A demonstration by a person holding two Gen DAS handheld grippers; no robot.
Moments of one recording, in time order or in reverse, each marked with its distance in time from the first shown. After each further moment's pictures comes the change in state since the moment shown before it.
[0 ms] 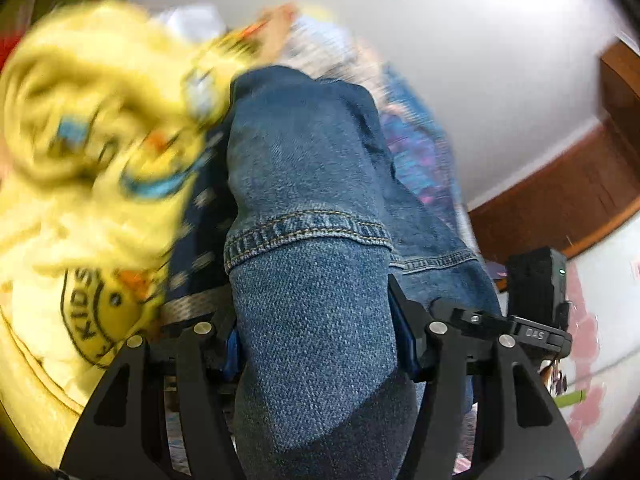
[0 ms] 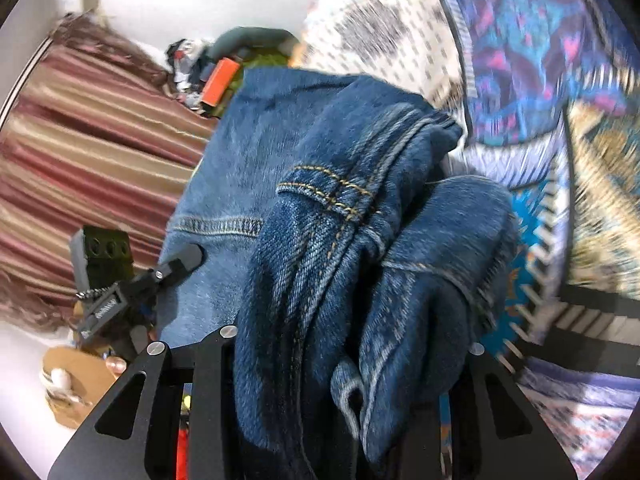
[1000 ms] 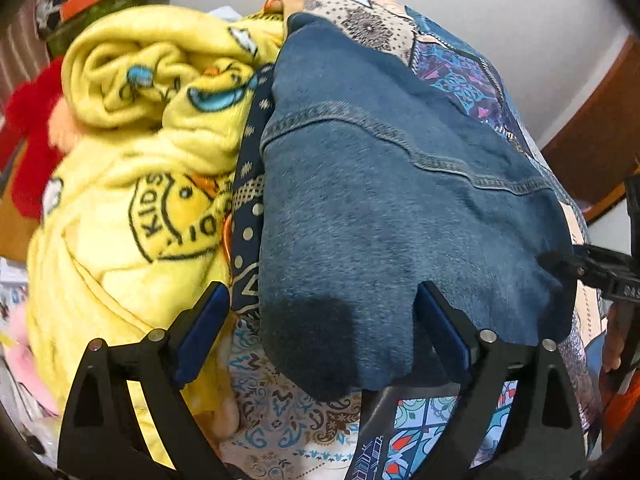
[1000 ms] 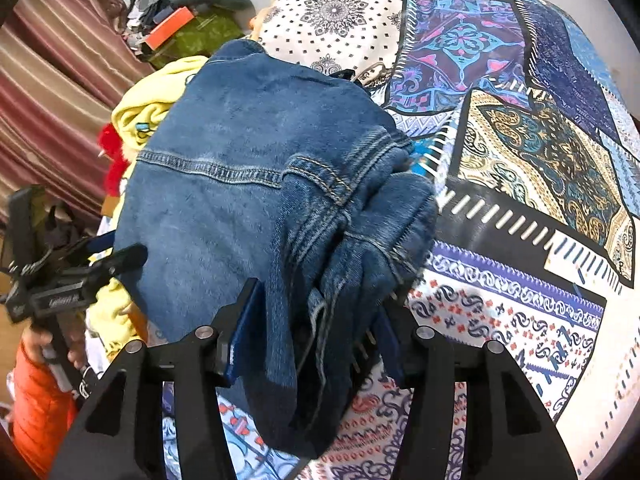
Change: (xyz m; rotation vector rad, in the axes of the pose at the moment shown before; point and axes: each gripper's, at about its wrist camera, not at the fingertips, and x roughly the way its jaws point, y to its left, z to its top) left arm -0.003 -0.011 -0.085 0.213 0.030 0.317; right arm -0.032 0.016 -0.067 -0.203 0.027 -0.443
